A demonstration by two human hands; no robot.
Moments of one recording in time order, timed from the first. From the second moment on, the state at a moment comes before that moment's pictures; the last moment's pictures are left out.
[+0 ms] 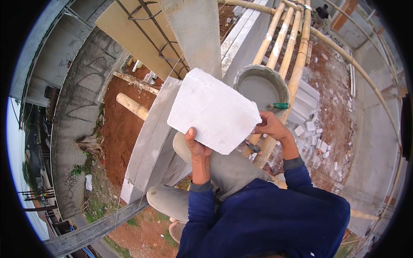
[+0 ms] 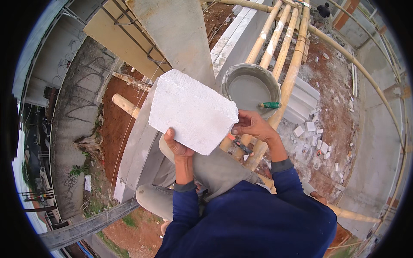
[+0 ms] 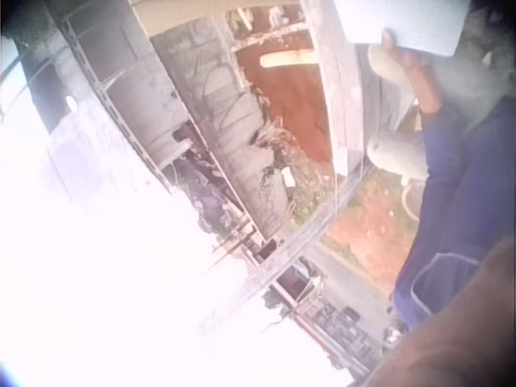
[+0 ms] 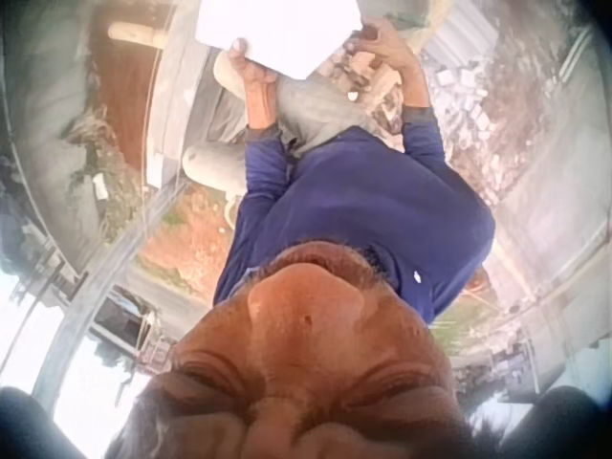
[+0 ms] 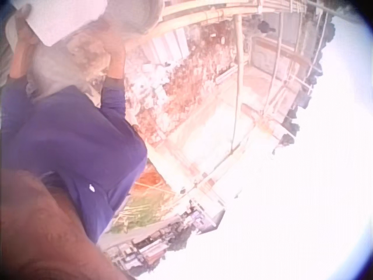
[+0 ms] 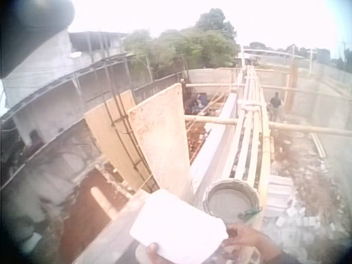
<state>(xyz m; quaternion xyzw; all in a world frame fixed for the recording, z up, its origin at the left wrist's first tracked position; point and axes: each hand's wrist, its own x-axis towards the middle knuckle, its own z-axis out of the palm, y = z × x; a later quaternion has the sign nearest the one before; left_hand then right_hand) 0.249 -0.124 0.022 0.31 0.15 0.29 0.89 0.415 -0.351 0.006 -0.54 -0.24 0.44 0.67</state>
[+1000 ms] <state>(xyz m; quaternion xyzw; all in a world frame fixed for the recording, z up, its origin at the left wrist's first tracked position) 0.241 -0.114 -0.007 0.27 0.11 0.20 0.94 0.495 -0.397 -0.048 -0.96 -0.14 0.18 0.17</state>
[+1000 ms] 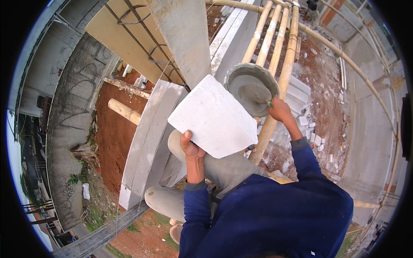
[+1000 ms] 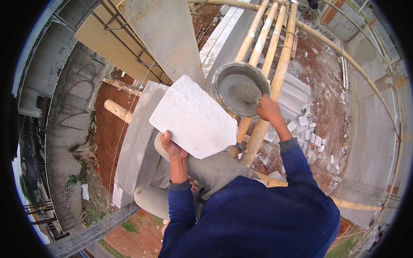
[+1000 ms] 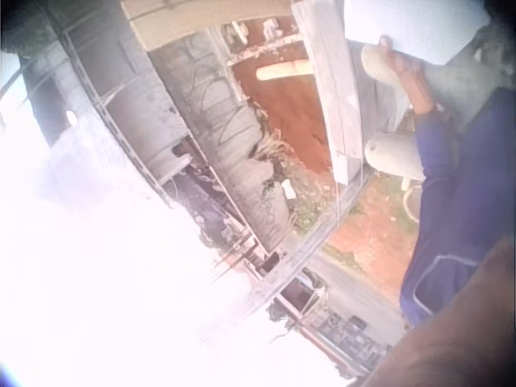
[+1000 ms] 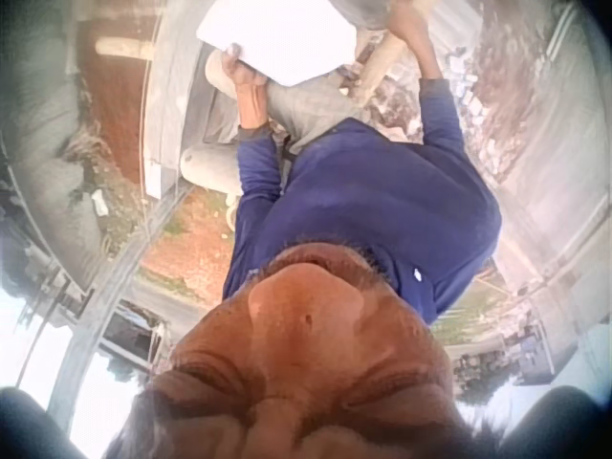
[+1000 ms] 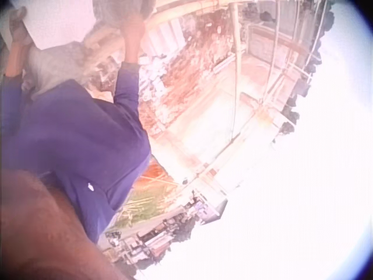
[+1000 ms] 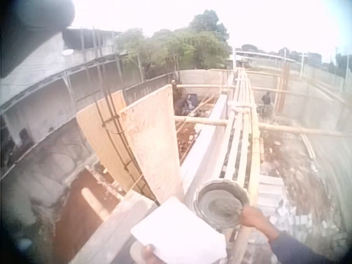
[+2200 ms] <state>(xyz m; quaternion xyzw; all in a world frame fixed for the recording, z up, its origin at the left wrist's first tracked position) 0.403 -0.164 -0.053 0.16 0.05 0.24 0.96 0.337 -0.362 0.169 -0.84 -0.19 0.12 0.49</state>
